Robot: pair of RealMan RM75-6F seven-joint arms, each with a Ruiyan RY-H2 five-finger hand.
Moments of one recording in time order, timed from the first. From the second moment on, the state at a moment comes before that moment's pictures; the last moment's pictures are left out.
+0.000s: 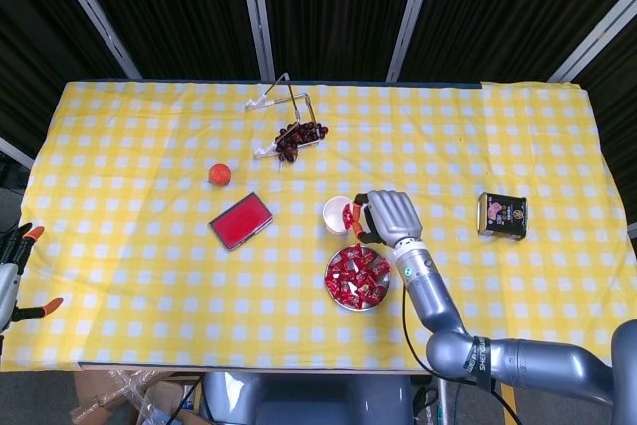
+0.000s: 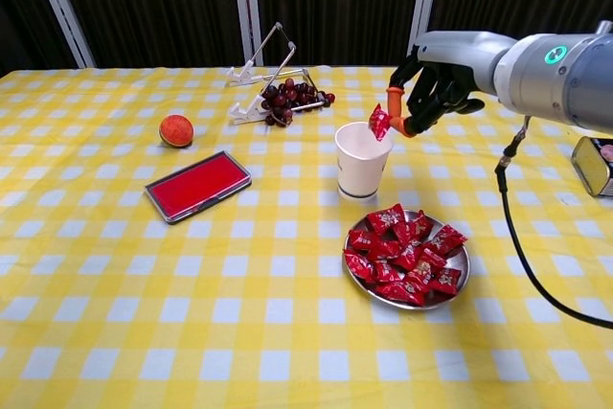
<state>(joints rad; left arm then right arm) -0.11 -1.04 -0.05 -1.72 1.31 1.33 0.06 0.87 -1.49 0.36 -1.77 -0.53 1.07 -0.57</state>
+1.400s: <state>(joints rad) -0.10 -1.03 -0.04 -1.72 1.32 1.35 0.05 0.82 -1.54 0.12 -1.90 -0.62 1.20 -0.62</state>
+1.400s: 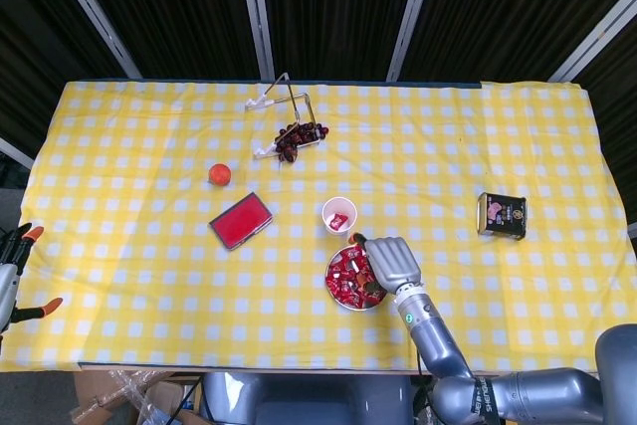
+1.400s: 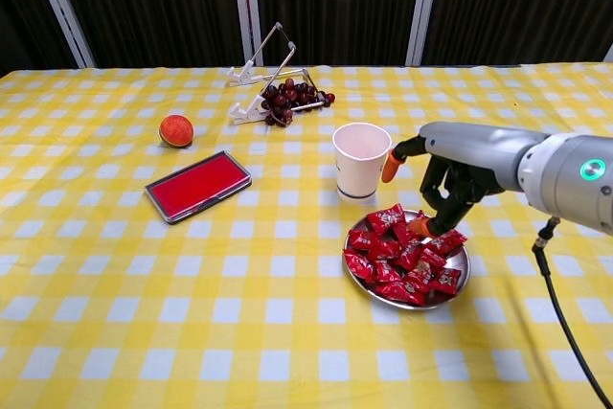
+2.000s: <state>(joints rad) -0.11 -1.03 -0.04 -1.72 1.32 1.35 0.05 0.79 -1.63 0.09 -1.83 -0.61 1.20 -0.63</state>
